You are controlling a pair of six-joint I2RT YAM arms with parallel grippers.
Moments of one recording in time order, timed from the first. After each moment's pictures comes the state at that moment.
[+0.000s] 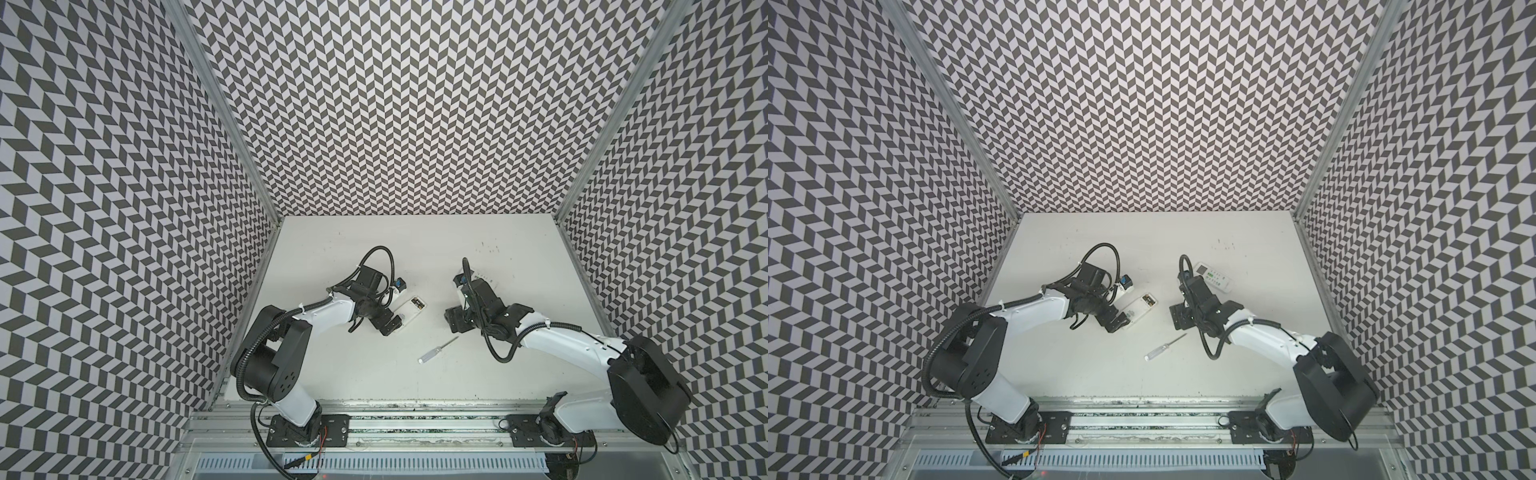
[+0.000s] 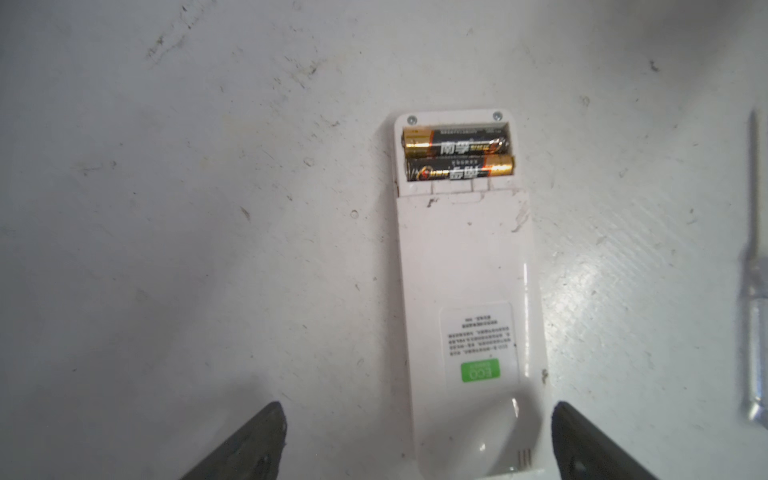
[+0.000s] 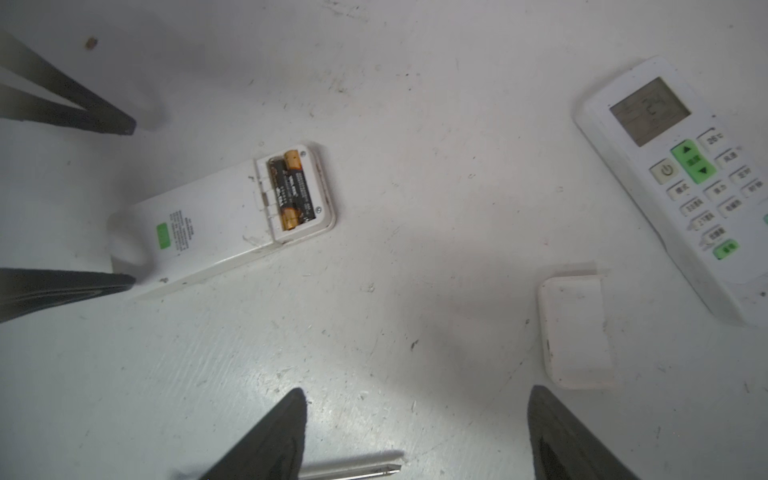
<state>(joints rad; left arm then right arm) -0.48 1.62 0.87 -0.30 0.27 0.39 0.69 1.39 0.76 -0.28 0.12 0.32</state>
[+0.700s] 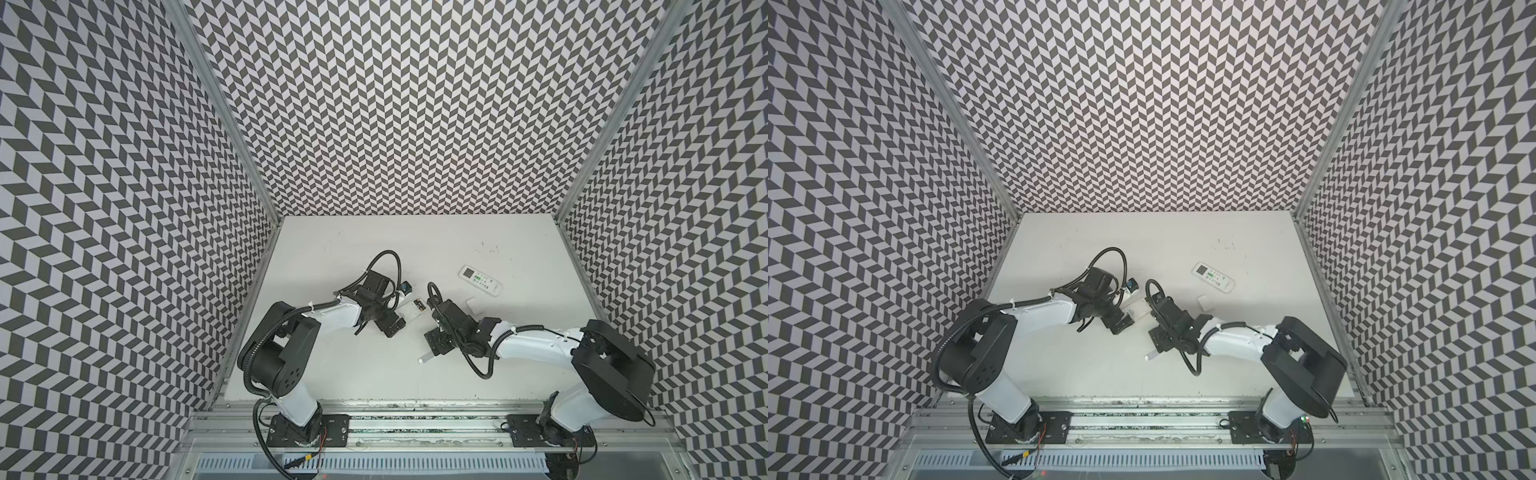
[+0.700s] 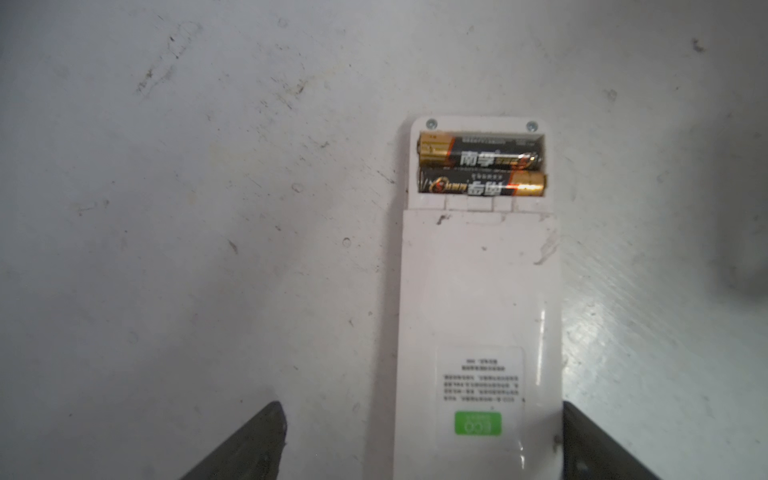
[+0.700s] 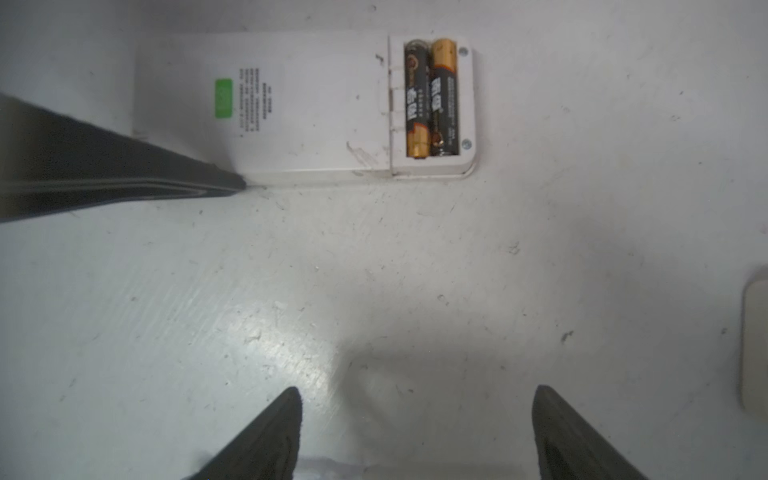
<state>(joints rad) -0.52 1.67 0.85 -0.19 0.18 0.40 0.91 1.58 0.78 -0.21 0.19 0.33</state>
